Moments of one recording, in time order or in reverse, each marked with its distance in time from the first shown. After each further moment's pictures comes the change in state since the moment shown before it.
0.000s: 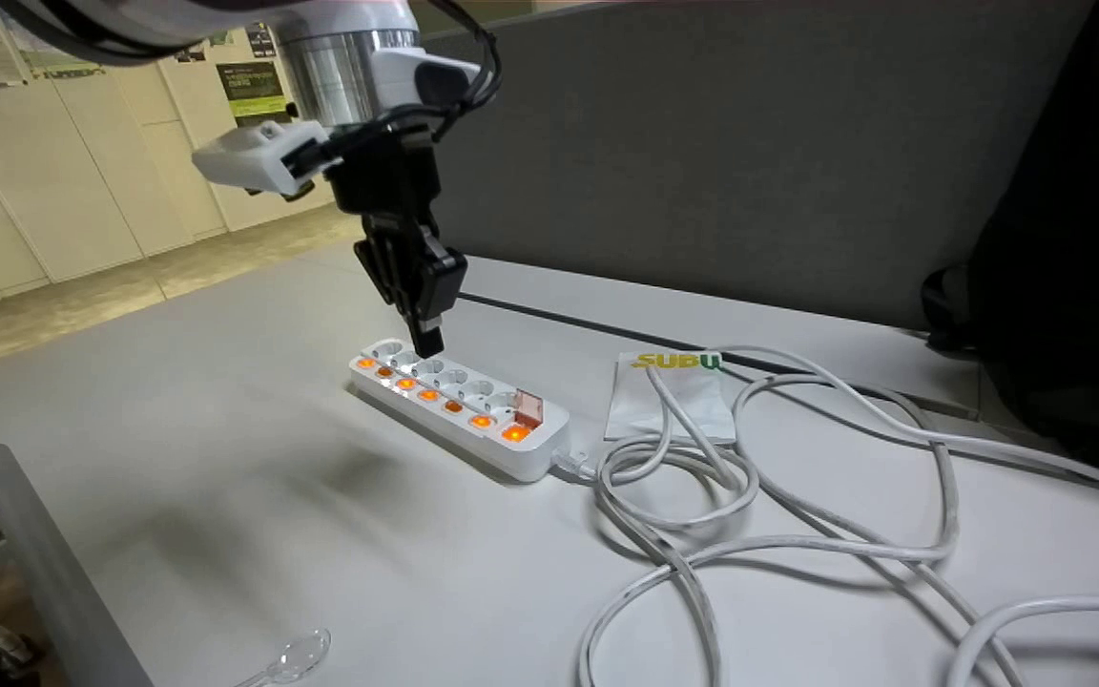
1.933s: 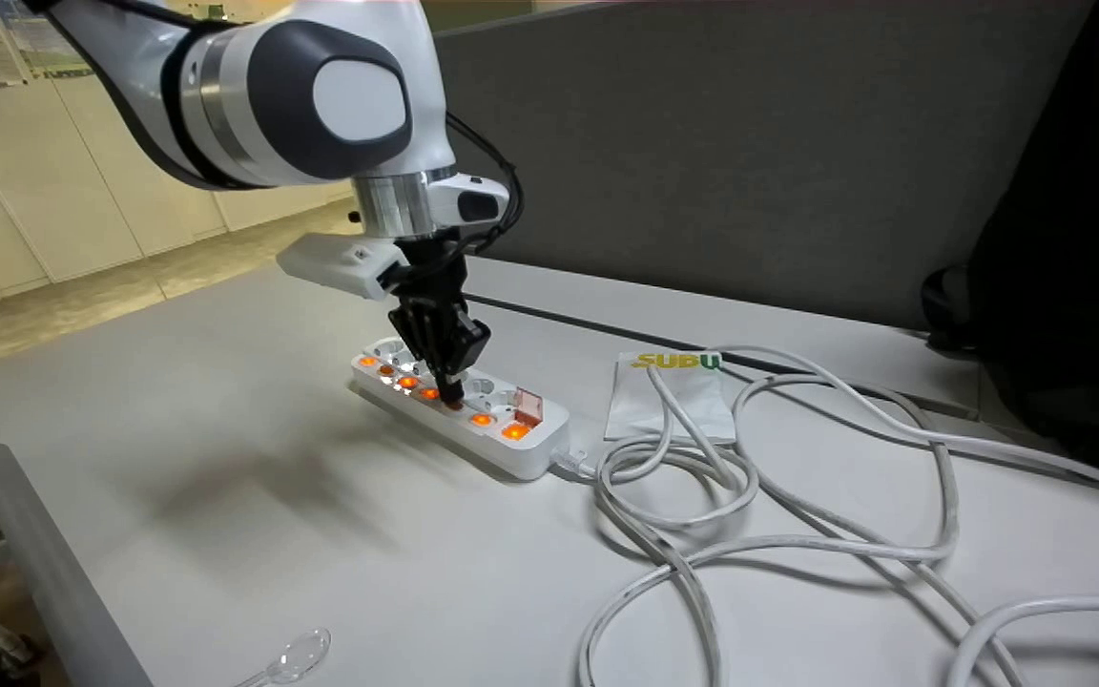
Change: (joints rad) arm 0.085 0.308 -0.017 0.210 0.017 0.073 -0.032
